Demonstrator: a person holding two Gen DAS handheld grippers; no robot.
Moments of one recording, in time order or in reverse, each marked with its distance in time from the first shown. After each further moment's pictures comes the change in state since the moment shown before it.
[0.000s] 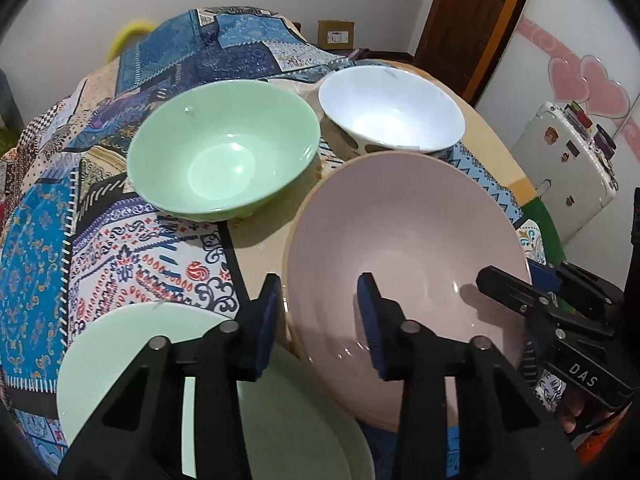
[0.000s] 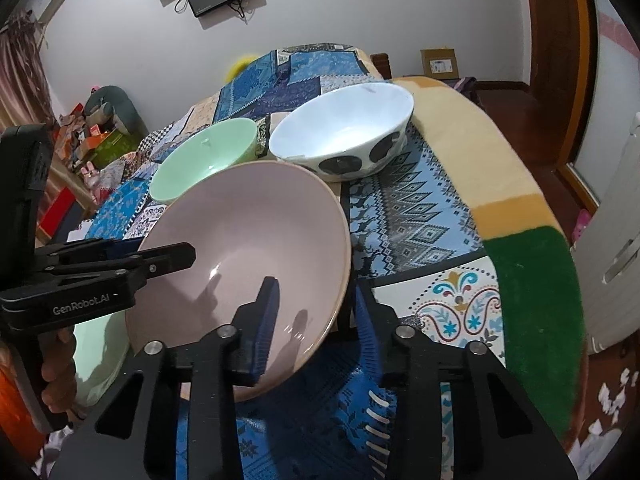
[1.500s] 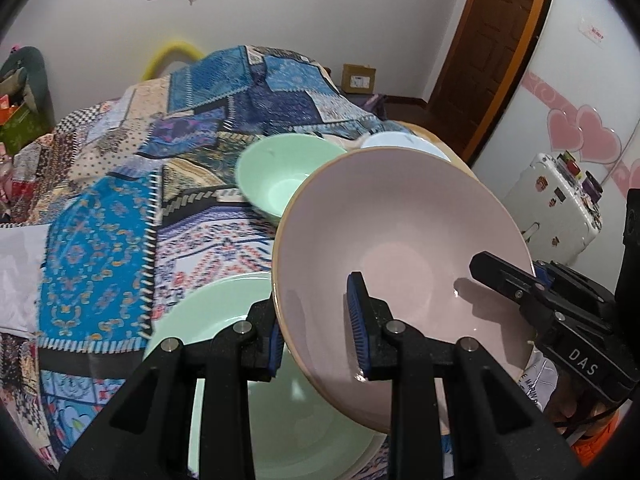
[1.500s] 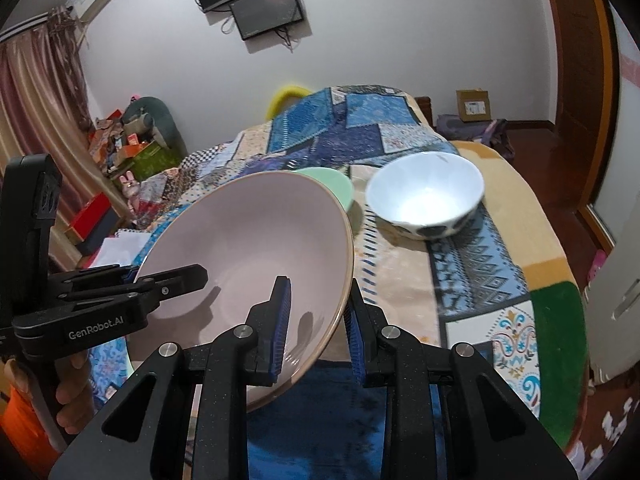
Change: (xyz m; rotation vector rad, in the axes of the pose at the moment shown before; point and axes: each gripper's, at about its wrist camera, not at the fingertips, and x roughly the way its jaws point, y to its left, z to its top) left arm -0.114 0.045 -0.029 -0.101 -0.152 0.020; right arm -0.036 0.079 0.021 -0.095 -0.116 0.081
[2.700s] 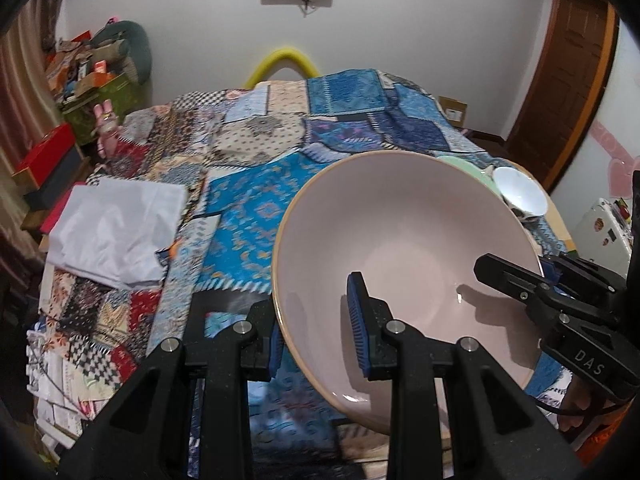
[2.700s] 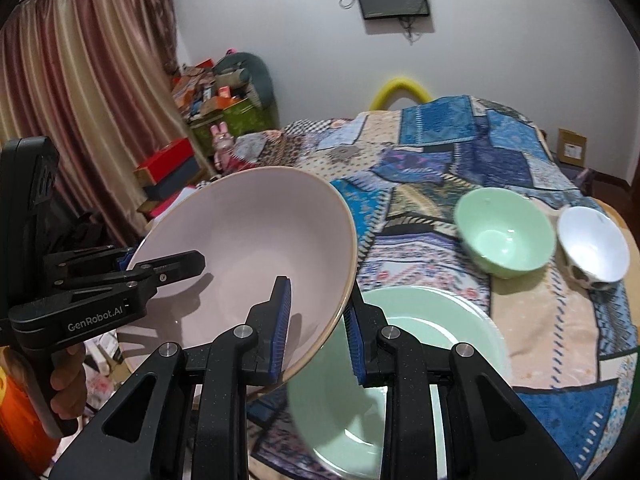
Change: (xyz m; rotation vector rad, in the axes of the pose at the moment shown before) left arm -0.119 0.167 -0.070 -0.168 -0.071 0.246; right arm 0.049 0.175 -0.009 -0.245 0.070 0.215
